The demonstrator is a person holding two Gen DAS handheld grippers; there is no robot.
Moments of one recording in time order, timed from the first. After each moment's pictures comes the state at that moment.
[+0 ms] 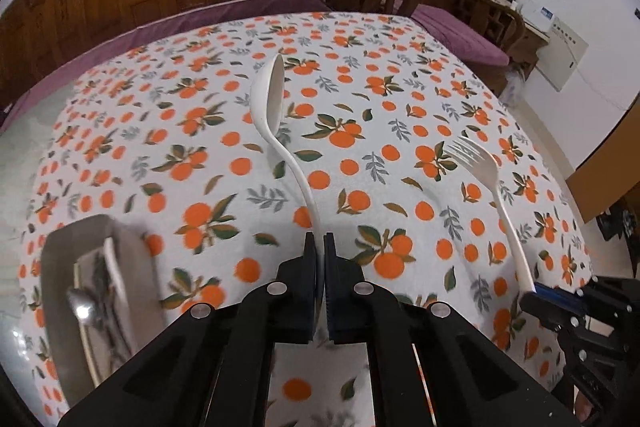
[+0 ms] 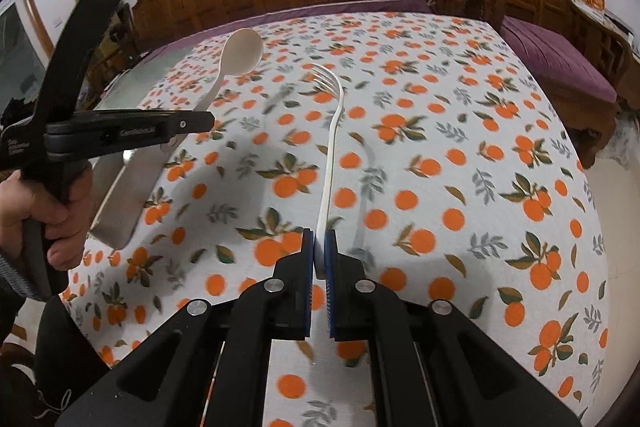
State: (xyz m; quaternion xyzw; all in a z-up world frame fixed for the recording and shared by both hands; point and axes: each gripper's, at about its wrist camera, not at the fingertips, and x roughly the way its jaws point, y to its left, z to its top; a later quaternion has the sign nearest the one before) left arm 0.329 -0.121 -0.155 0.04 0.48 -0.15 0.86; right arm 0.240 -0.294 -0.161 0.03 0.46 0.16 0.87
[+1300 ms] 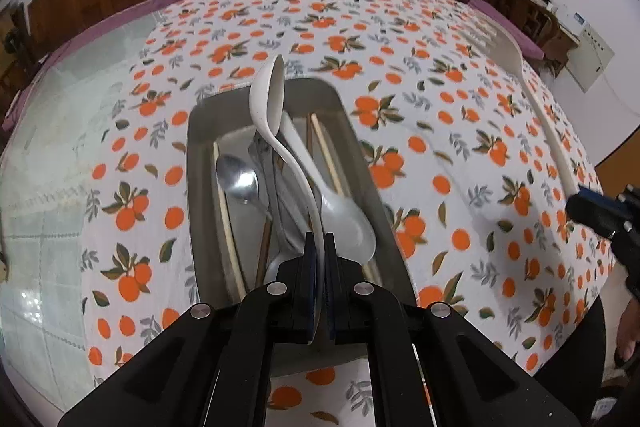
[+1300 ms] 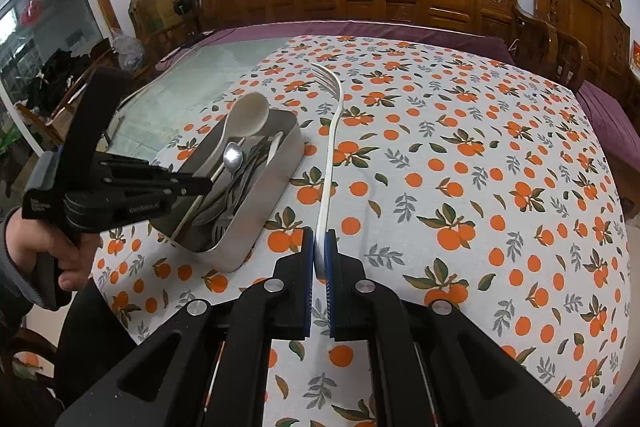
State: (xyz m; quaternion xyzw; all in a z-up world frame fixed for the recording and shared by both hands) left arm 0.262 0.040 -0.168 0.03 0.53 -0.10 0.84; right arm 0.227 -0.155 -0.122 -0.02 0.44 0.24 0.86
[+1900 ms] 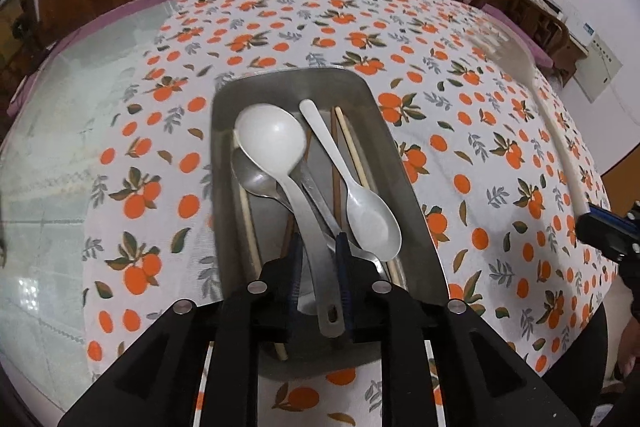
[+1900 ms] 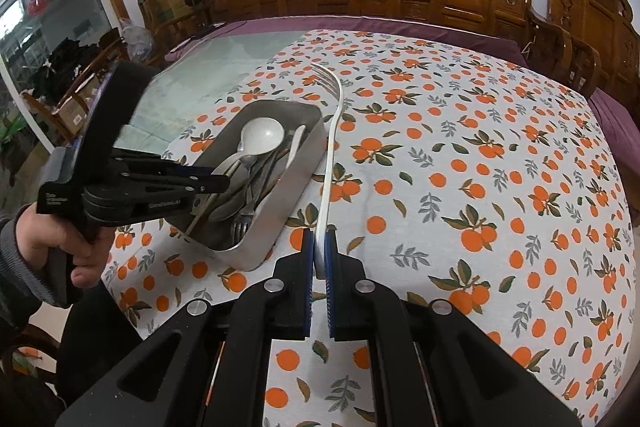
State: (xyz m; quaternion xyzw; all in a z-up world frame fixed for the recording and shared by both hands) left arm 0.259 0.060 -0.171 0.01 0.52 -0.08 0.85; right arm 0.223 -0.129 -0.123 -0.03 0.45 0.26 0.86
